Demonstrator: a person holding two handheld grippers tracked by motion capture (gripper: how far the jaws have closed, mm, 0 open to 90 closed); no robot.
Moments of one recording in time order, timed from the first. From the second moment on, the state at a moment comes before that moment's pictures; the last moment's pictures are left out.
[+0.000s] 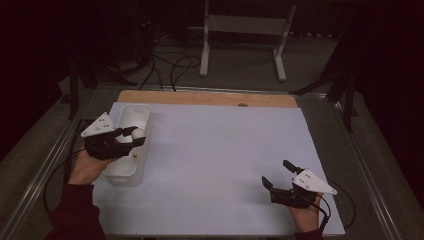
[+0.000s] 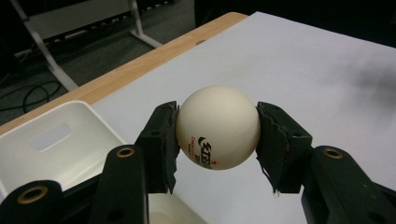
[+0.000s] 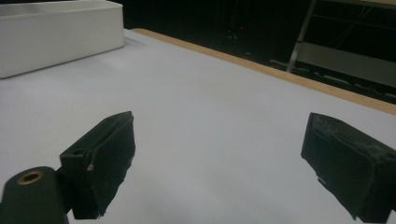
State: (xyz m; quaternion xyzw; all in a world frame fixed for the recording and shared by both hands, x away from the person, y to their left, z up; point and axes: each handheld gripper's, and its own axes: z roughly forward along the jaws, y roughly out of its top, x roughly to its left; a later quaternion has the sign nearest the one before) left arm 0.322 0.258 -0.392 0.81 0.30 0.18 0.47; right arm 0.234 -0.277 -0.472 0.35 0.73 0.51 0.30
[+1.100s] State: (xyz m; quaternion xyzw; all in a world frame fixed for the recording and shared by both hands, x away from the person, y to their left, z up) left arm 0.317 0.278 -0.402 0.80 0.33 0.19 0.47; right arm 0.234 -0.276 -0.472 0.35 0.73 0.51 0.30
